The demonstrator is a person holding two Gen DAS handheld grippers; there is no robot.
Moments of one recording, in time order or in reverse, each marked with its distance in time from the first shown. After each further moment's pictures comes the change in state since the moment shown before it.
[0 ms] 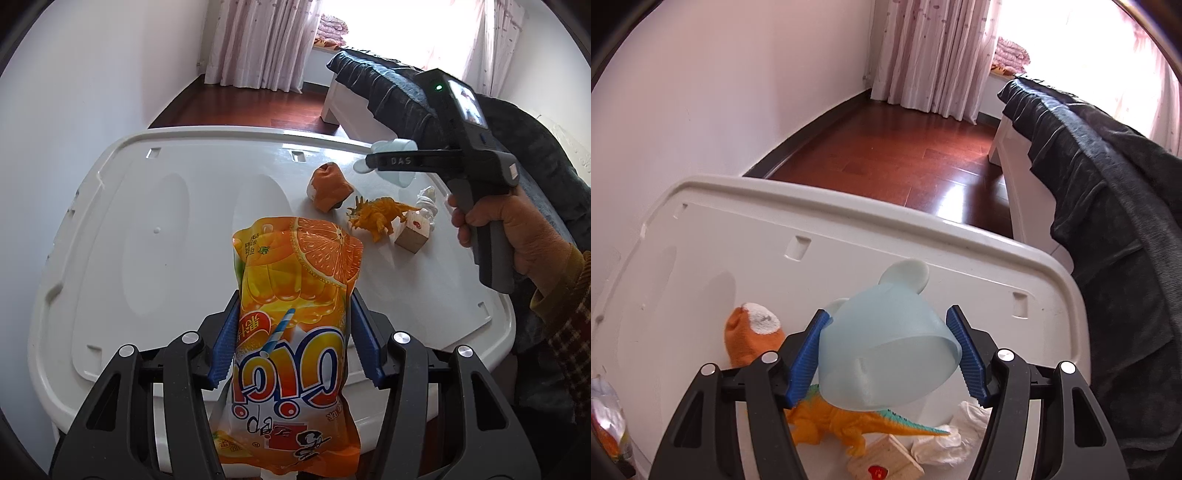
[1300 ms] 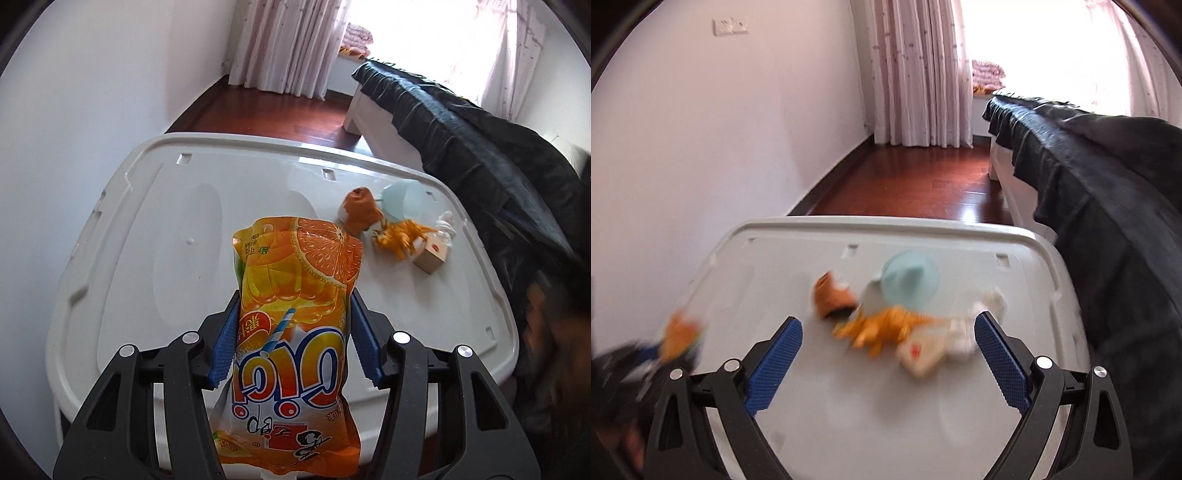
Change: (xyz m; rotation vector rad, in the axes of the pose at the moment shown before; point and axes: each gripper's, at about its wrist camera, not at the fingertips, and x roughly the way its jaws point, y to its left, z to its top) left arm -0.012 0.011 0.014 -0.069 -0.026 0.057; right arm -0.093 -0.004 -0.060 0.151 -0.161 0.116
